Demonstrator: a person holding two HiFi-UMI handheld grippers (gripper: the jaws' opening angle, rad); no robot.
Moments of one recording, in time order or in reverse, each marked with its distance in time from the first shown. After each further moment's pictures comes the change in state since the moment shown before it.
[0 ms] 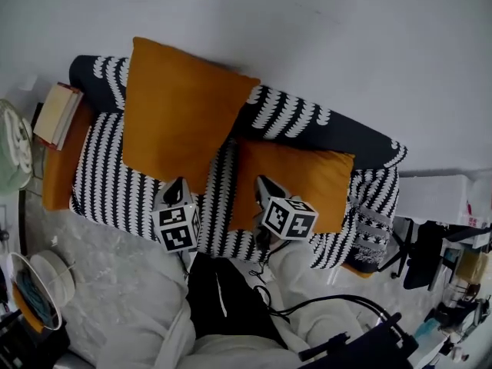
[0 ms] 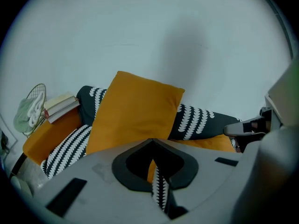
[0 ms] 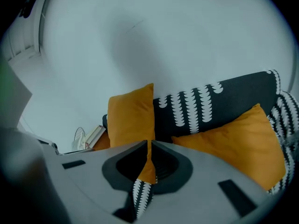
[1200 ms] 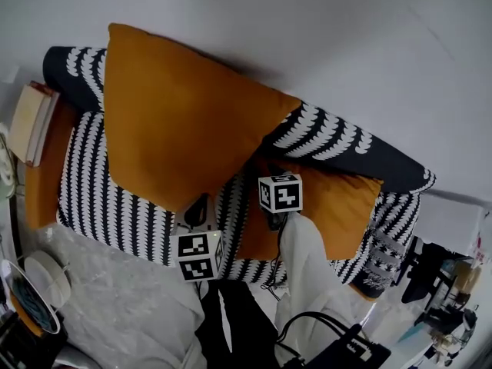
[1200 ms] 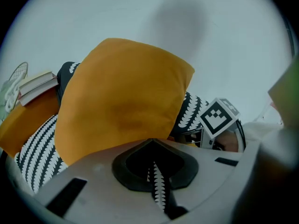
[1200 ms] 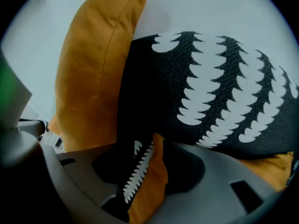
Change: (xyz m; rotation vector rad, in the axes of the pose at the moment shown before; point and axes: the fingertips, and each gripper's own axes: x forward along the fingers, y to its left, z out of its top) left arm 0.120 -0.019 -0.029 -0.061 0.111 -0.106; right arm 0.223 -0.094 -0.031 -0.341 0.379 -0.110
